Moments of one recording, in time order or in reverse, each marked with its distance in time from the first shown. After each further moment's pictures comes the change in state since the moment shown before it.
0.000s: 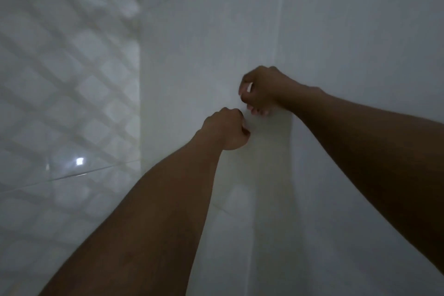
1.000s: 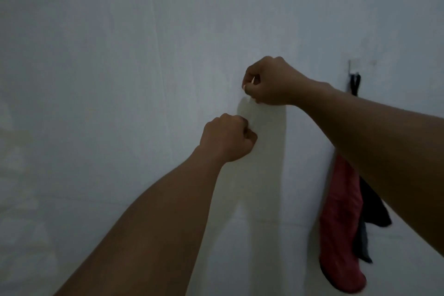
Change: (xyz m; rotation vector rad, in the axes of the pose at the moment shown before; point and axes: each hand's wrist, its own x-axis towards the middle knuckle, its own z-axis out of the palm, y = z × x) left_hand -0.081 0.185 -0.002 -0.203 0.104 0.489; right_hand -0.193 0.044 -0.129 -0.277 0.314 0.248
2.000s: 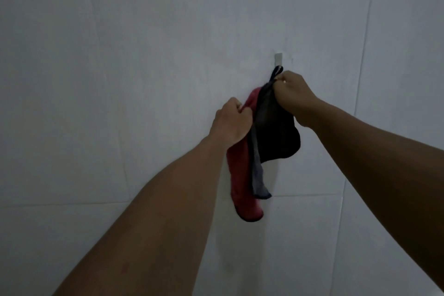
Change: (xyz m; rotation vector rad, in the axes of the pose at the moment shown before) left_hand 0.005 0.107 0.020 -0.842 -0.099 -0.196; right_hand -0.105 0.063 -0.040 0.287 0.295 0.581
